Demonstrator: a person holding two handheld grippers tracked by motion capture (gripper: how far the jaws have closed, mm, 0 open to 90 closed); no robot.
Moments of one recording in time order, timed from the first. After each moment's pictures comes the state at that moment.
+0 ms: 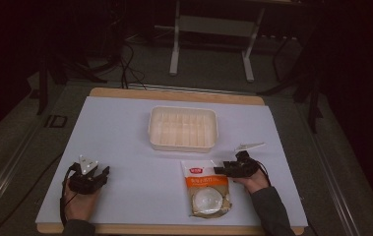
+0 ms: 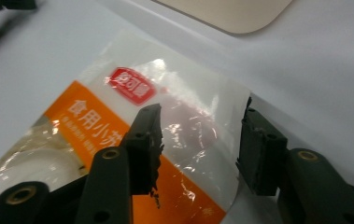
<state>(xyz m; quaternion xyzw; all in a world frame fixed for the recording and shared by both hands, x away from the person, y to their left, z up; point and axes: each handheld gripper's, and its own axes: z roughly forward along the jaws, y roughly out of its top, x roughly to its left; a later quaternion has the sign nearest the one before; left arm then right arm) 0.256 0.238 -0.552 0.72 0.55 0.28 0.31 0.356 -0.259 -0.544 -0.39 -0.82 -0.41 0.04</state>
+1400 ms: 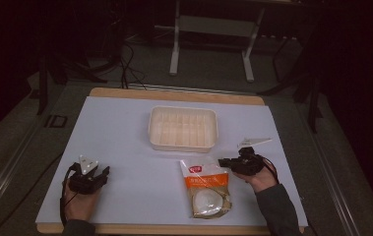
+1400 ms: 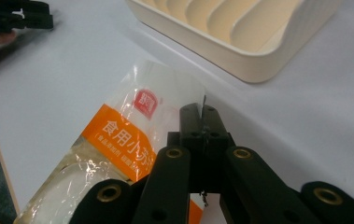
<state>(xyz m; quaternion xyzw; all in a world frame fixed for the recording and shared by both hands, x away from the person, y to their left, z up) 0.257 0.238 -0.552 0.72 0.55 0.28 0.31 0.330 -0.247 -0.480 -0.38 -0.83 -0.41 -0.03</state>
